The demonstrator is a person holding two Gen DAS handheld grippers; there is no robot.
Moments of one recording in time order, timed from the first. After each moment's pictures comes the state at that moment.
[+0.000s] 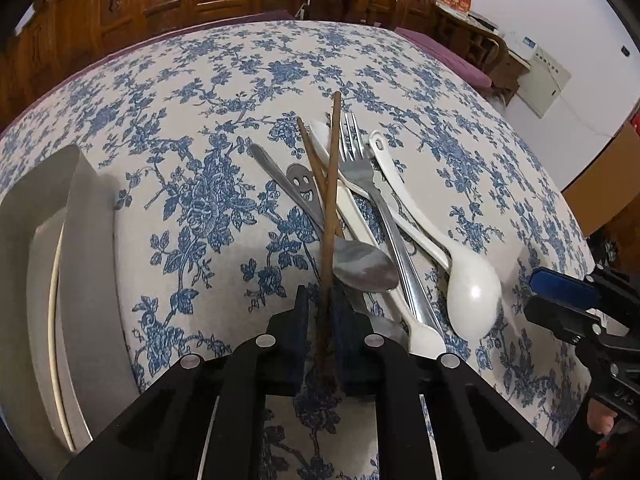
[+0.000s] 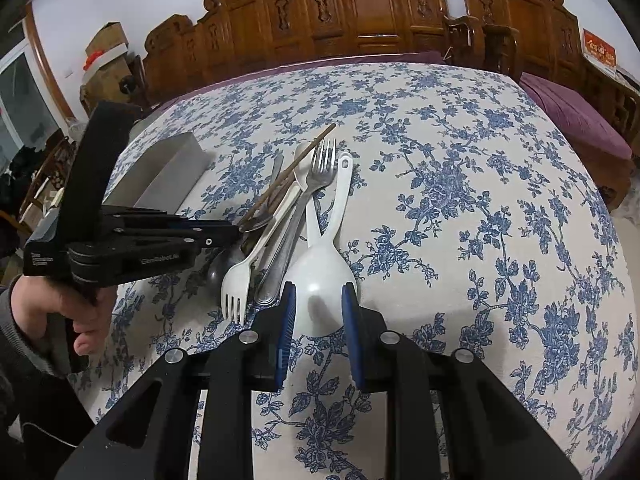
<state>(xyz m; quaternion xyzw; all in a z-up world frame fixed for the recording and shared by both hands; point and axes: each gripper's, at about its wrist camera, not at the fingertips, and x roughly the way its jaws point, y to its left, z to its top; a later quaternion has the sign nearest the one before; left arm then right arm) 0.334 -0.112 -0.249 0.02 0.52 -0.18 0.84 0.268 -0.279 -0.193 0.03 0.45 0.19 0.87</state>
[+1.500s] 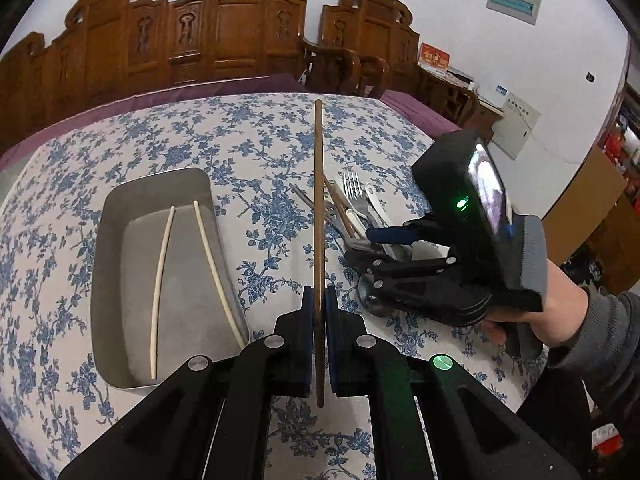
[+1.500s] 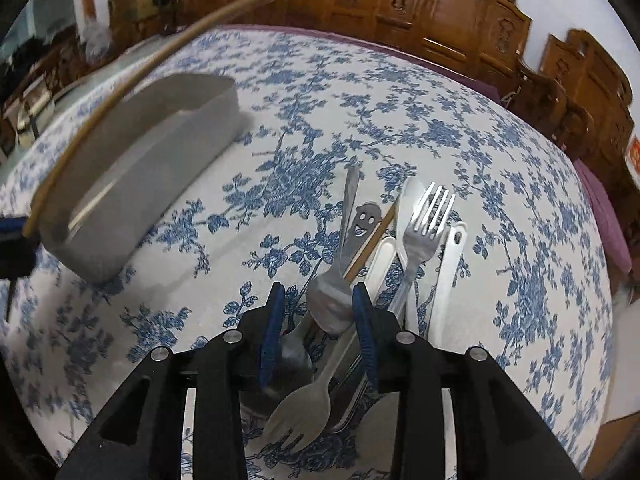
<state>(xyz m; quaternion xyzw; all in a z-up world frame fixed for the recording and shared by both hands) 0.246 -0.025 -0.171 -0.01 0.42 -0.20 0.88 0.331 -0.148 -0.219 -0.18 0.47 0.20 0.84</state>
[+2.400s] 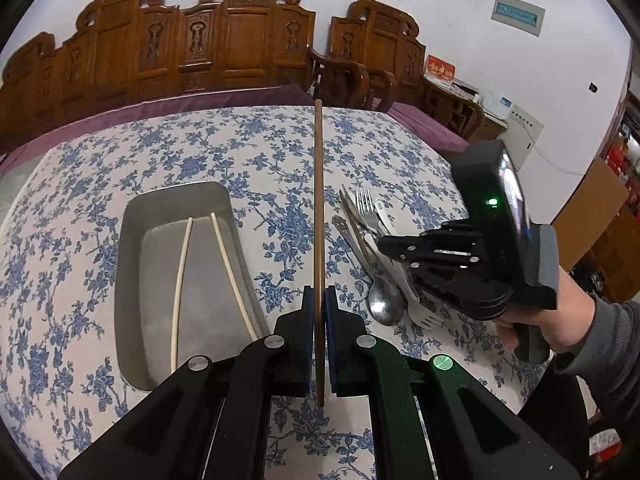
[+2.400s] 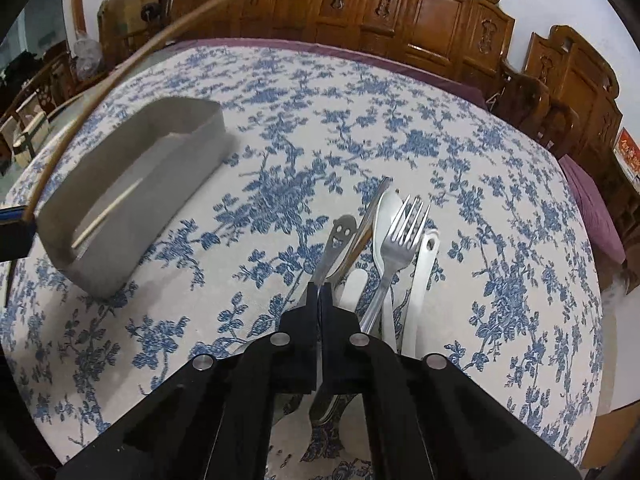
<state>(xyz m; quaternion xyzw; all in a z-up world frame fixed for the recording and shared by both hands) 0.242 -0.009 -0.156 -0.02 0.40 -0.19 0.89 0.327 -0.163 -0.193 -0.13 0.45 0.19 0.86</state>
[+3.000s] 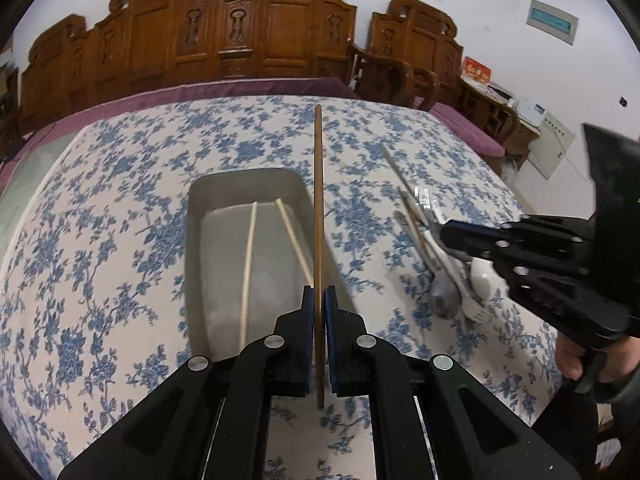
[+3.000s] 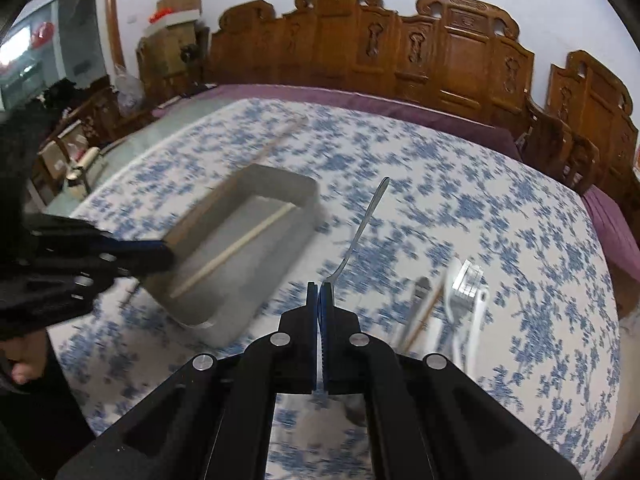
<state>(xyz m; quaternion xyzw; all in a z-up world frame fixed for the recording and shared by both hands) 0.252 0.043 -0.164 -0.03 0.43 -0.13 0.89 0.285 -0.109 -0.133 -0.09 0.39 0.27 0.88</state>
